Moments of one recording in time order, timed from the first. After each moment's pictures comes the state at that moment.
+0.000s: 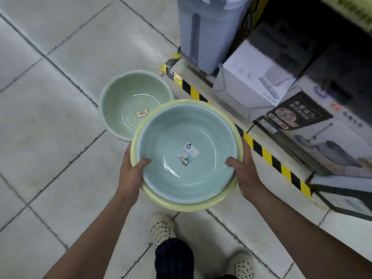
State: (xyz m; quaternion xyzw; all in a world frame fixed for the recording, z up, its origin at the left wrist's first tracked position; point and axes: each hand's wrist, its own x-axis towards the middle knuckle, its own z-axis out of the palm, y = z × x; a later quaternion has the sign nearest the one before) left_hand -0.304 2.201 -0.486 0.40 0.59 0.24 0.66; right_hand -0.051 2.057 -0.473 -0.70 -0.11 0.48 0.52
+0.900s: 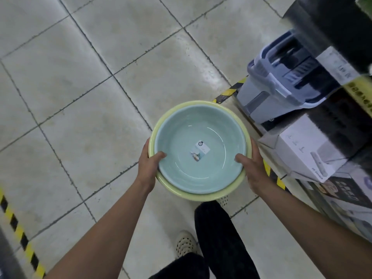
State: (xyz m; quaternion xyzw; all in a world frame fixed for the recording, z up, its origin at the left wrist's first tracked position) left_hand -0.342 2.443 -0.367 0.33 0.65 0.25 0.64; right_hand -0.073 2.342 -0.367 -0.72 -0.14 0.53 0.42
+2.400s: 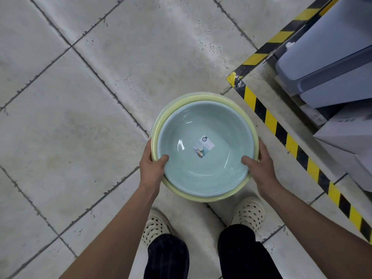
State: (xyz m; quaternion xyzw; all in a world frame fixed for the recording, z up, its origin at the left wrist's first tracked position) left_hand -0.355 2.529 -0.654 0.34 0.69 0.21 0.60; right_hand -0.097 2.412 -0.659 -0.79 -0.08 0.48 0.36
